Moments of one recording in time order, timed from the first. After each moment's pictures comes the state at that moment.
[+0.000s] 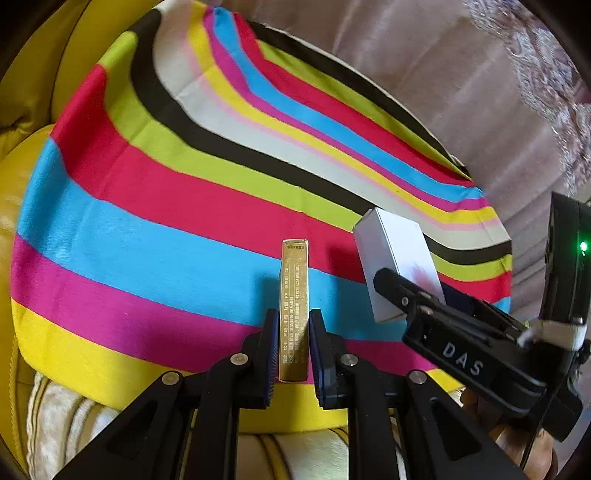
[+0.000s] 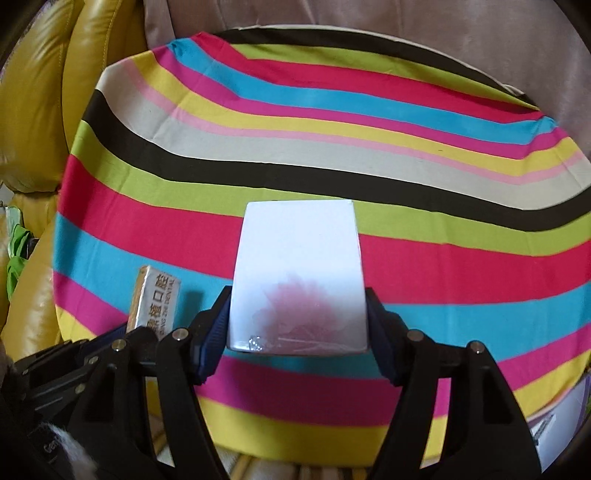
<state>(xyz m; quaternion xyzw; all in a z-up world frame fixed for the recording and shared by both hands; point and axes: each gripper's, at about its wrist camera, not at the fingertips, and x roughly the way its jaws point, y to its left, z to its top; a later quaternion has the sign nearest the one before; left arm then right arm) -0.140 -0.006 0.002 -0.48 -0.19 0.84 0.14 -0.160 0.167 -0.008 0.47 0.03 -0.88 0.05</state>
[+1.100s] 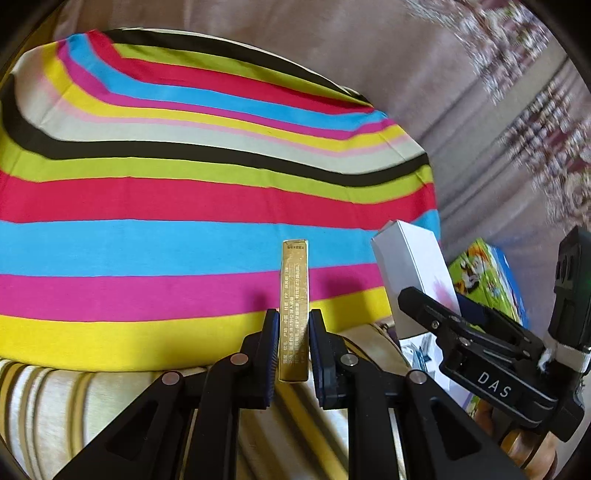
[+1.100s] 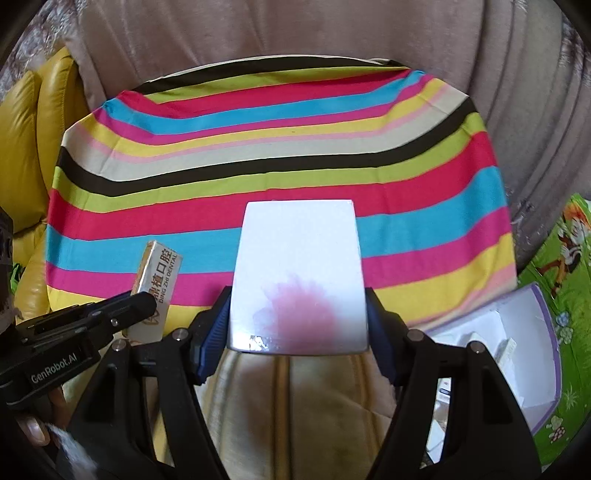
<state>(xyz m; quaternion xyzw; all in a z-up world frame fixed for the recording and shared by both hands) -0.074 0.131 0.040 -0.49 -0.11 0.81 0.29 -0.031 0.314 0.041 0.44 -0.03 -0.89 -0.06</state>
